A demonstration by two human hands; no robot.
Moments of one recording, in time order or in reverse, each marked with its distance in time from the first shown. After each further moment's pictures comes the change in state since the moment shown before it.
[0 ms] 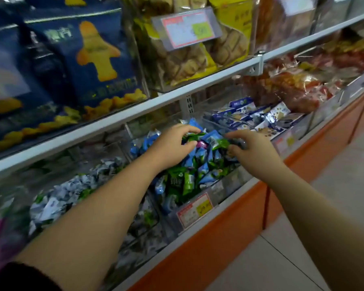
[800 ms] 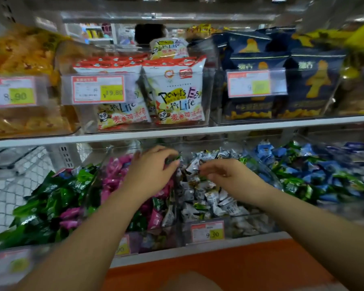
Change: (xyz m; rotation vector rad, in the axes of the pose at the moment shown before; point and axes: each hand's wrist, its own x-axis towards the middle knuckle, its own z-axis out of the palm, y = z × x) left_hand -0.308 -0.125 -0.126 0.159 0.346 -0.513; right_hand -0.110 -0.251 0.135 0.133 -0.691 -0.483
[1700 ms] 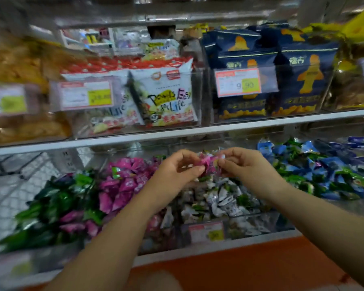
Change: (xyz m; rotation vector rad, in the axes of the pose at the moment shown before) left_hand -0.008 0.042 0.021 -1.110 -0.151 -0.079; right_hand -0.013 0.003 -0.020 0.364 0.218 0.054
